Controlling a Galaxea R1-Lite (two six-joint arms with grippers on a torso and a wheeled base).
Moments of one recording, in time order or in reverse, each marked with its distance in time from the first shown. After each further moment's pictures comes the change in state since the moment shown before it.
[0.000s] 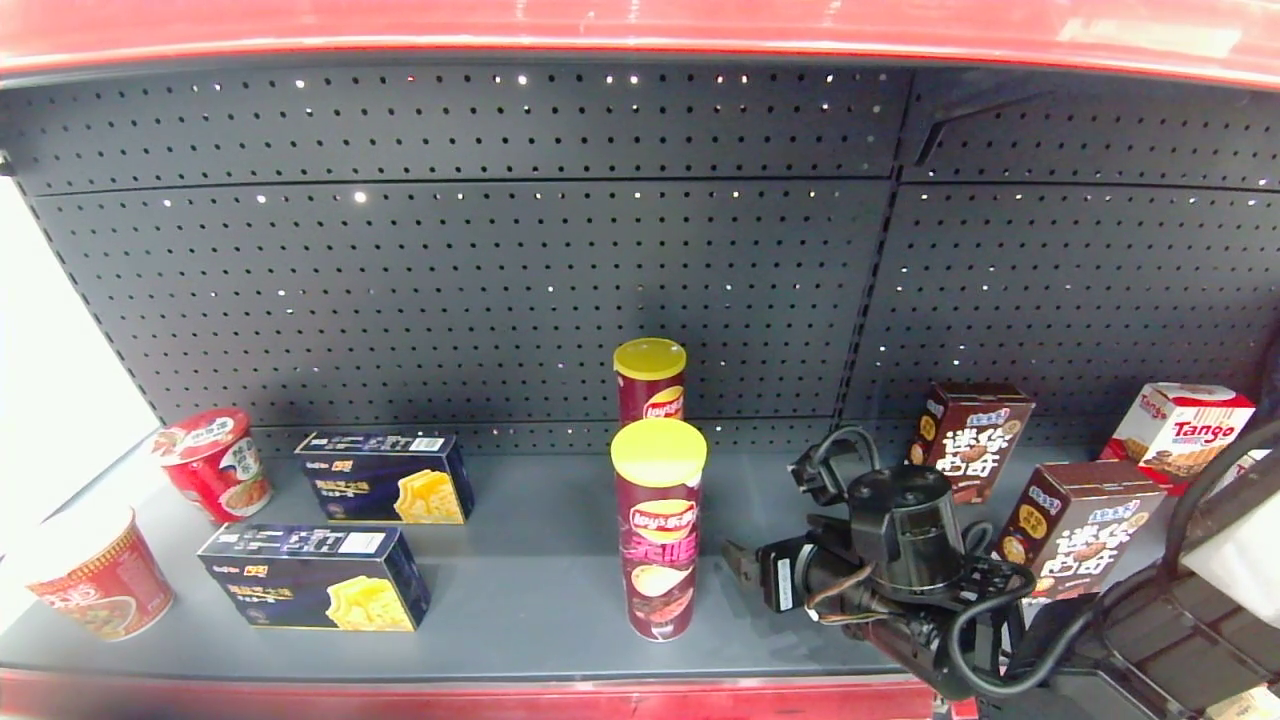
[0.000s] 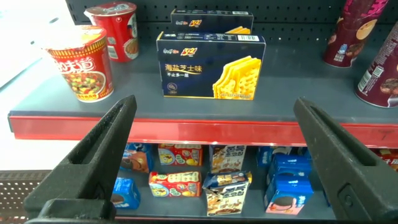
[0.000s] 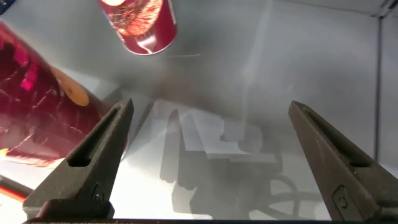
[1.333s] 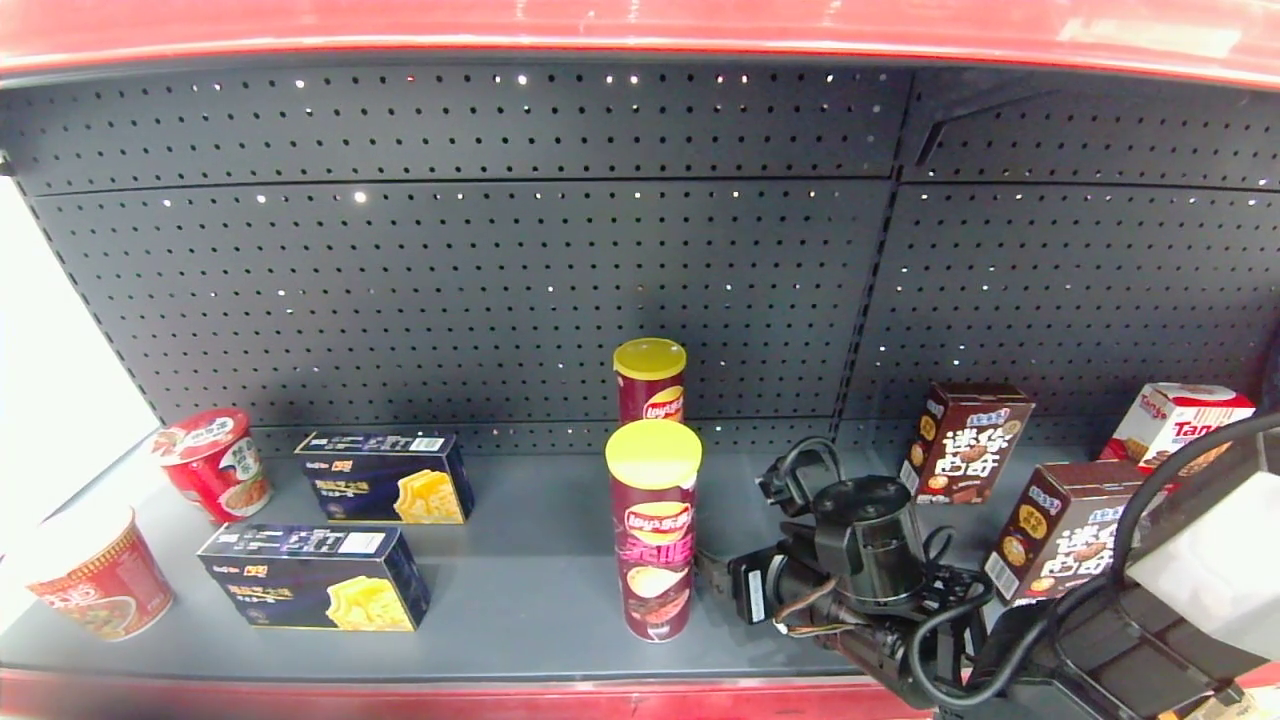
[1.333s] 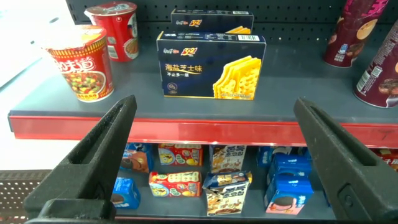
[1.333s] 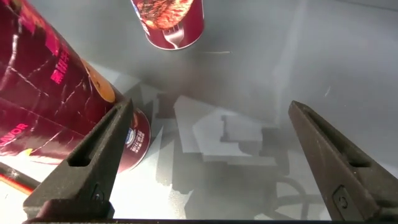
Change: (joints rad) left arm 0.000 0.000 0.000 0.000 0.000 0.000; right arm 0.044 0.051 -0.045 -0.002 0.000 0.001
